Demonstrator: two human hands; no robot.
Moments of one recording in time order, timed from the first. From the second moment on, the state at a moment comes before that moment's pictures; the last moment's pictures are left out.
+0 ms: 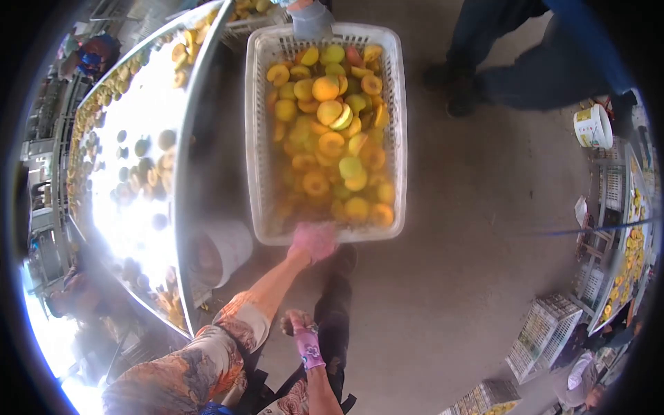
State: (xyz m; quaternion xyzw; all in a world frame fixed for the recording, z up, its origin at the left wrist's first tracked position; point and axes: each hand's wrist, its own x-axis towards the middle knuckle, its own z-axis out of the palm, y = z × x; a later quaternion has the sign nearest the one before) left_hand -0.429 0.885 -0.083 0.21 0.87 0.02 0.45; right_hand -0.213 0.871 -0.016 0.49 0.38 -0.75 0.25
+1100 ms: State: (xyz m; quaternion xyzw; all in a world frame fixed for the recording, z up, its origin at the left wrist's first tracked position) left_hand -0.367 0.833 0.115 -0.02 0.97 0.25 -0.02; right_hand -0.473 1.213 -0.070 0.07 0.32 -0.88 0.34
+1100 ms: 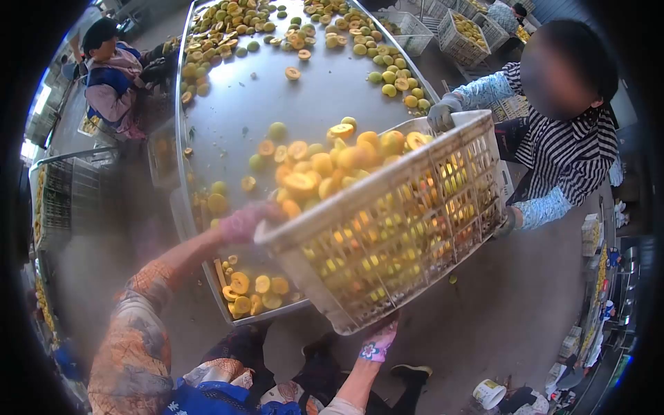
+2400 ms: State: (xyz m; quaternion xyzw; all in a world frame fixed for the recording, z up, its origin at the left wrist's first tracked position) left_hand -0.459 0.867 0.127 -0.22 0.63 0.60 -0.44; right_hand -0.665 1.142 0.023 -0.01 0.49 -0.81 0.32
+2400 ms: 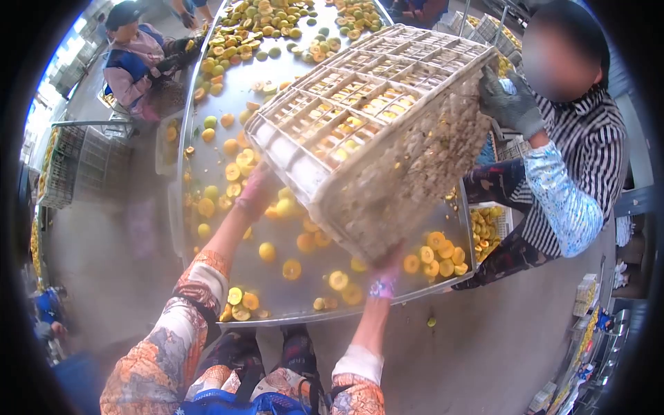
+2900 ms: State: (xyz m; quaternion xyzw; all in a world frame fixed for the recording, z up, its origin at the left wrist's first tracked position) left_hand -0.402 0.884 0.315 -0.20 0.36 0.78 -0.47; right_hand -0.545 1.210 0.212 -0.17 0.43 -0.80 0.38
